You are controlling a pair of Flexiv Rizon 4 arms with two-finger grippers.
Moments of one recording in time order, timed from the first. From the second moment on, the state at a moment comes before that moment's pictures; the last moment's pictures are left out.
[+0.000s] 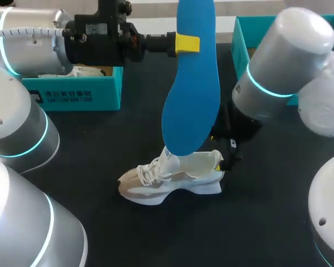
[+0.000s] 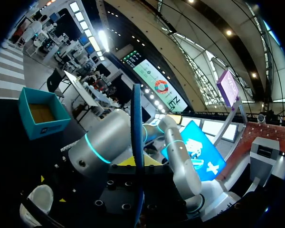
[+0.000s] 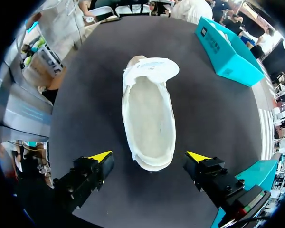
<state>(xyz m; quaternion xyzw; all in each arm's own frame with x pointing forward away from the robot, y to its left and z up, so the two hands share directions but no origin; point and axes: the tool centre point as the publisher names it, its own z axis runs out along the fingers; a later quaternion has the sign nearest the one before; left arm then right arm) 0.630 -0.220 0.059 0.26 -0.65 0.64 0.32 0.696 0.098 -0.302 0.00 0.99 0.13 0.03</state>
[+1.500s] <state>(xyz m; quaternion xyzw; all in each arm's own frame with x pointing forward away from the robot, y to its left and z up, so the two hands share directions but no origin) 0.630 -0.220 0.059 0.26 -0.65 0.64 0.32 0.742 0.153 -0.357 -0.01 1.00 0.07 0.03</state>
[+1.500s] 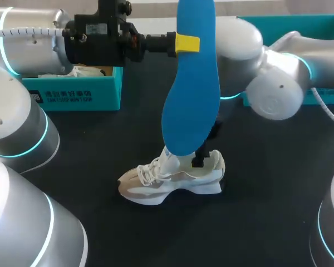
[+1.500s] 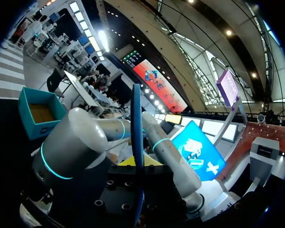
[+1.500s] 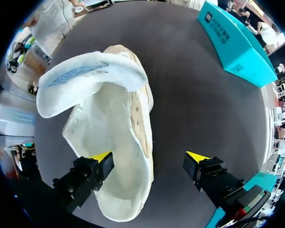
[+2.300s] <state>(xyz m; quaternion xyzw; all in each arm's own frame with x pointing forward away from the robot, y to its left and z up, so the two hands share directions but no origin) 0.630 -0.220 0.059 0.26 -0.65 0.64 0.32 0.731 0.158 -0.380 0.04 1.00 0.04 -0.02</state>
